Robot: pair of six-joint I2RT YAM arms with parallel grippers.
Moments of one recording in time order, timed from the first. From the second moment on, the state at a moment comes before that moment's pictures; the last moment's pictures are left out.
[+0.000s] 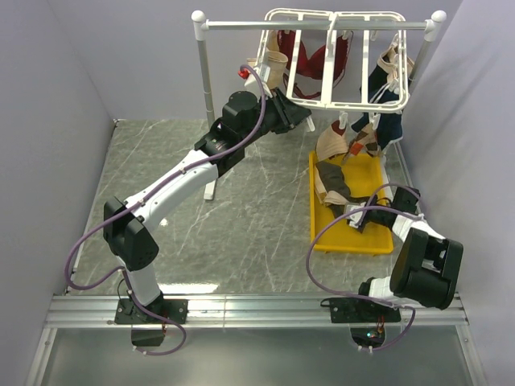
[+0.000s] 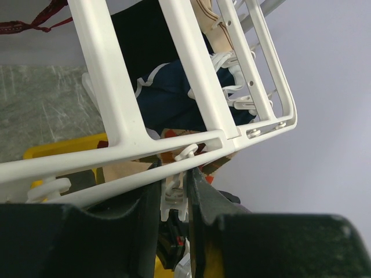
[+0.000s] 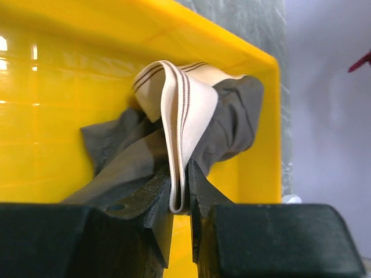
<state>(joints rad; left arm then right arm) -0.75 1.78 1.79 0.01 0.08 -0.81 -0.38 1.38 0.56 -0.18 -1.07 -1.91</state>
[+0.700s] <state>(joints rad) -0.75 1.78 1.79 0.01 0.09 -0.81 -0.46 1.42 0.71 -0.47 -1.07 -1.95</state>
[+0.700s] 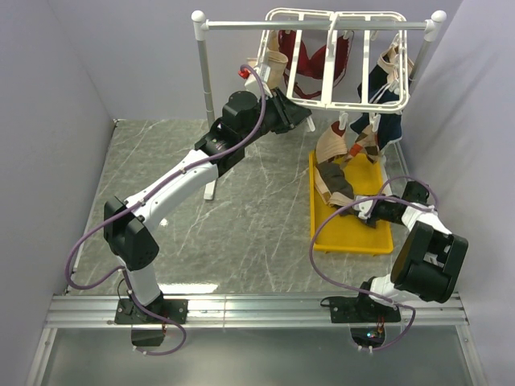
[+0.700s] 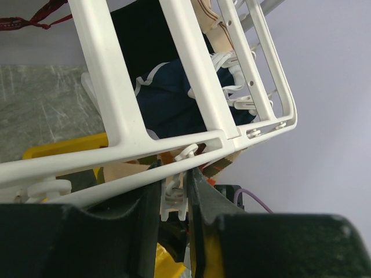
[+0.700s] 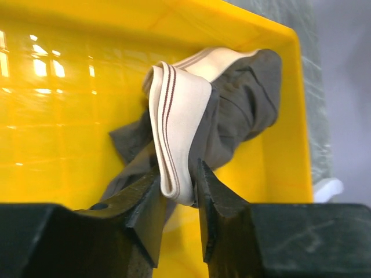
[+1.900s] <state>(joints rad) -0.74 1.79 1.79 0.02 0.10 -0.81 -0.43 1.53 0.80 -0.53 -1.11 -1.96</state>
